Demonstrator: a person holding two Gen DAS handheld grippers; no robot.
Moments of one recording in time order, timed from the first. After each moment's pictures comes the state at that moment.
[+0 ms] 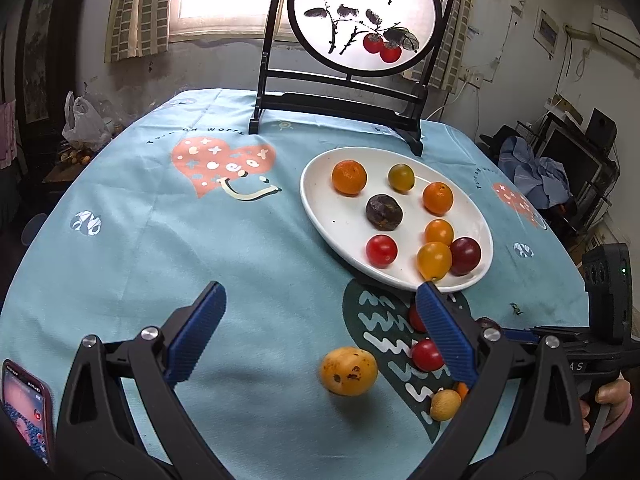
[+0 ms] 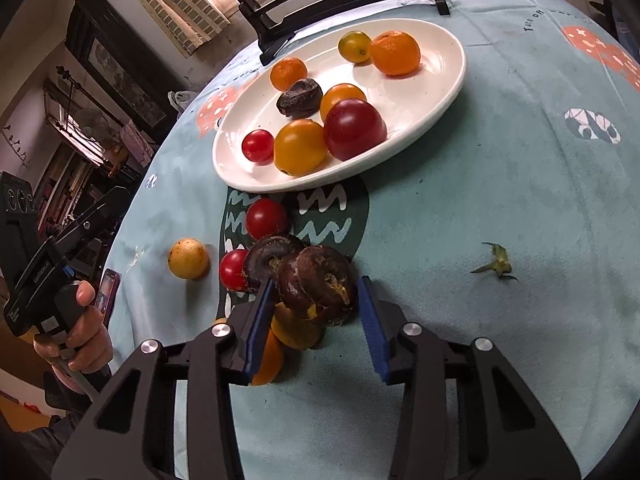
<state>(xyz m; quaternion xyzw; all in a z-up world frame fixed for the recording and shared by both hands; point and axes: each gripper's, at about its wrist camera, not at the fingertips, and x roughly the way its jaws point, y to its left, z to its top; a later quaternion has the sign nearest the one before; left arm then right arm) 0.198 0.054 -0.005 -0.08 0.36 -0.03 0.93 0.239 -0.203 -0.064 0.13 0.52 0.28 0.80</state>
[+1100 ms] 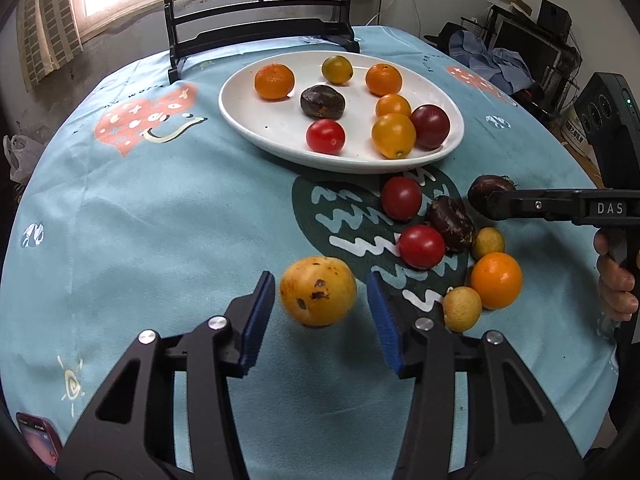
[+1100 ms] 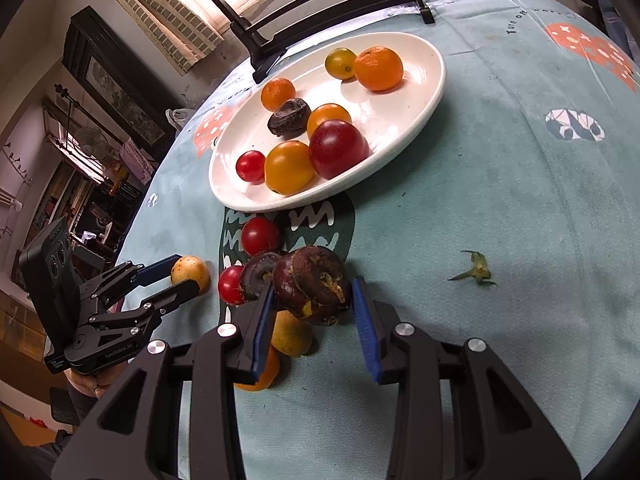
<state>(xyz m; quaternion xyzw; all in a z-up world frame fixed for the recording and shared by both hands) 0.196 0.018 -0.055 0.04 0.46 -0.14 0.88 0.238 -0.214 -0.056 0.14 0.51 0.27 0.81</state>
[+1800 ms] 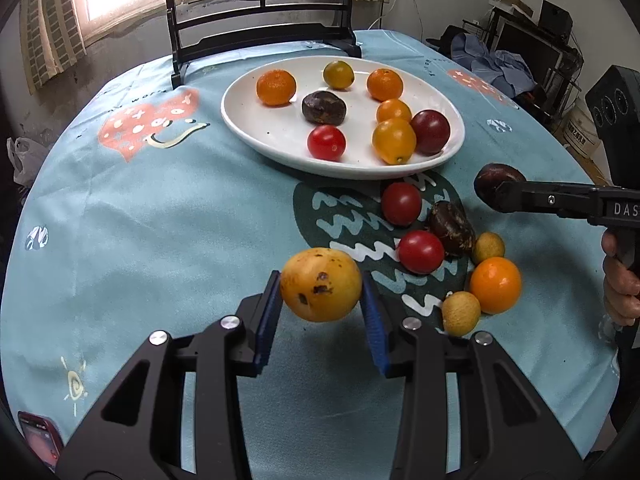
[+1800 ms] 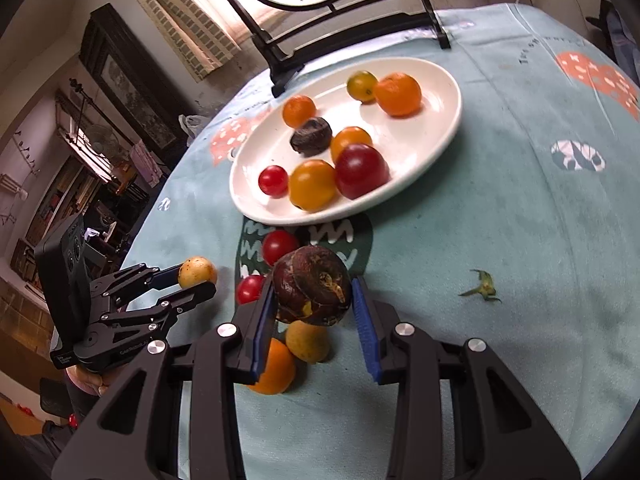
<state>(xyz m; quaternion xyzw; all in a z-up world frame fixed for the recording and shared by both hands) 0.195 0.017 -0.049 0.04 0.45 -0.14 0.88 0.229 -0.210 -0.039 0.13 0.46 0.29 0.83</state>
